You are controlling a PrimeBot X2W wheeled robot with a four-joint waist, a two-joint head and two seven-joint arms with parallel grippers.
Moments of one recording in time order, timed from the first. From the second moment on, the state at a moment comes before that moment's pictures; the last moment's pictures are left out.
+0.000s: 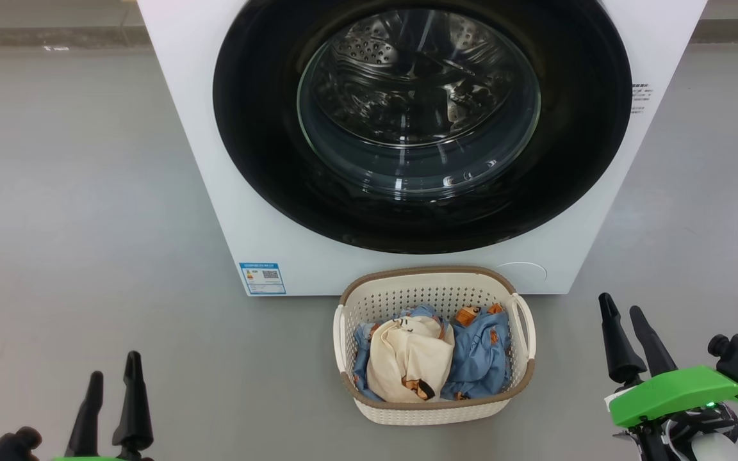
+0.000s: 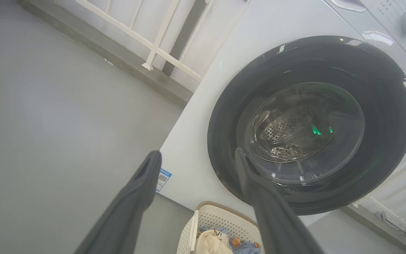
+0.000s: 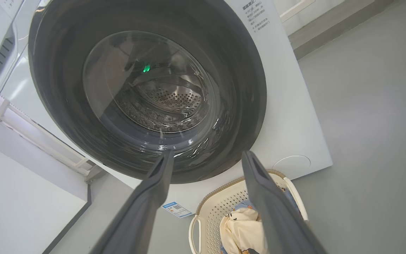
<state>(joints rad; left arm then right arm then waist) -0.02 0.09 0.03 0.23 -0.75 -0.13 -0.13 -0.10 -0.09 0.03 0.33 0.78 0.12 -0.12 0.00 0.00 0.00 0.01</state>
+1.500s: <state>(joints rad) -0.02 0.14 0.01 0.21 -0.29 -0.13 -0.25 -0.14 -0.12 0.03 0.31 0.31 0.12 -0.25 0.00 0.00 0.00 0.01</state>
